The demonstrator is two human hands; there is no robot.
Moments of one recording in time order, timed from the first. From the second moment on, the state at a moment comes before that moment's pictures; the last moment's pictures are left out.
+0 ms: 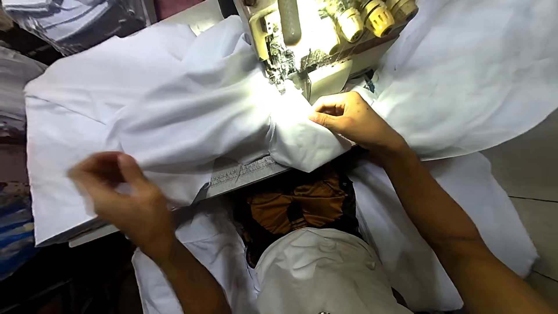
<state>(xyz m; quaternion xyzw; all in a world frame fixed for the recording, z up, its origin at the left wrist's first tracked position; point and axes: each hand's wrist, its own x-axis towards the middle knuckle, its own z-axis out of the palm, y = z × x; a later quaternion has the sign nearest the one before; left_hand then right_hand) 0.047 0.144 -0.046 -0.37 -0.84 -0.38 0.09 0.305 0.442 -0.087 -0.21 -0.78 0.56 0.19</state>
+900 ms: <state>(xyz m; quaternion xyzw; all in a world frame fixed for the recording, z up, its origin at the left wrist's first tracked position) 0.091 0.216 -0.074 -0.22 -0.69 -0.69 -0.09 0.306 0.382 -0.090 -0.26 -0.66 0.66 0.24</state>
